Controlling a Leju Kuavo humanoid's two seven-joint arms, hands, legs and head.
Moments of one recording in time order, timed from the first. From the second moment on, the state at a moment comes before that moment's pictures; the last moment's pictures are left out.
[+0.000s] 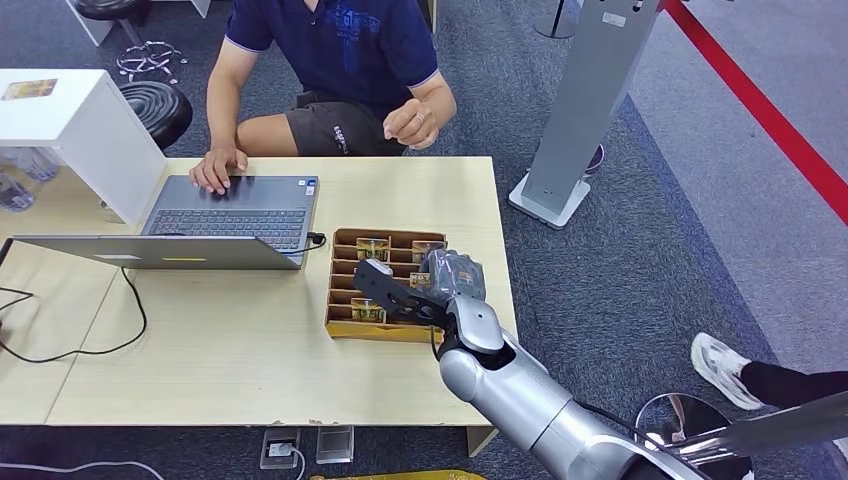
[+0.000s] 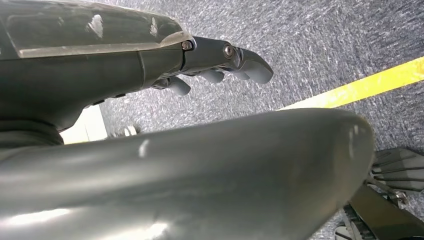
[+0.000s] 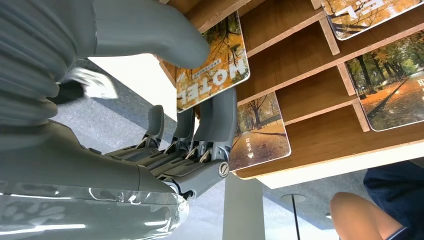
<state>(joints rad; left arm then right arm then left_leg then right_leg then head) -0.11 0.07 -1.12 -0.22 1.01 0.11 0.19 -0.61 0.05 0.71 -1.01 0.75 -0.13 0.68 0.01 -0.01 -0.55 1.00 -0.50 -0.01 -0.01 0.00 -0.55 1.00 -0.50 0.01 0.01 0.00</state>
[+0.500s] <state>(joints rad) -0.11 0.07 -1.12 -0.22 1.03 0.11 0.20 -0.61 0.06 0.72 -1.01 0.75 -0.12 0.68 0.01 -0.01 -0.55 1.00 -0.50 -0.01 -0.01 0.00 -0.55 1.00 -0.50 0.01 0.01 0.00</state>
